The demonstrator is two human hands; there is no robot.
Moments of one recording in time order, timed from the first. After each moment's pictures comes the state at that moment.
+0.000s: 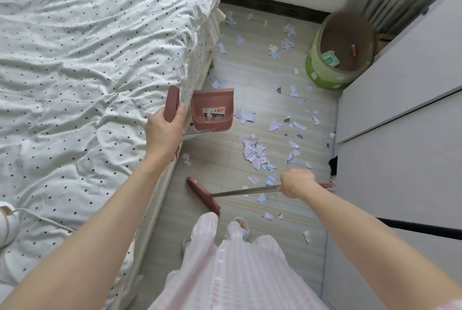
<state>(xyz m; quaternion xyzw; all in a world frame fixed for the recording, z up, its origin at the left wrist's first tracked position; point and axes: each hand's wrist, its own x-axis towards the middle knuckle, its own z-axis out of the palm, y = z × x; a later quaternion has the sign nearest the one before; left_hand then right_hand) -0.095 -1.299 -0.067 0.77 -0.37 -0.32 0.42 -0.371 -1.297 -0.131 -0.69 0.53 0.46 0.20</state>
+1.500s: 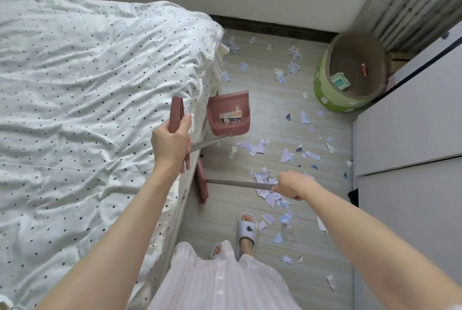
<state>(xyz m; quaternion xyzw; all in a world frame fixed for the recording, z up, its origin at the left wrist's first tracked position) -0.055 -1.479 -0.059 0.72 -0.29 -0.40 0.48 -0.302 -1.486 -0.133 -0.64 0.58 0.37 0.33</state>
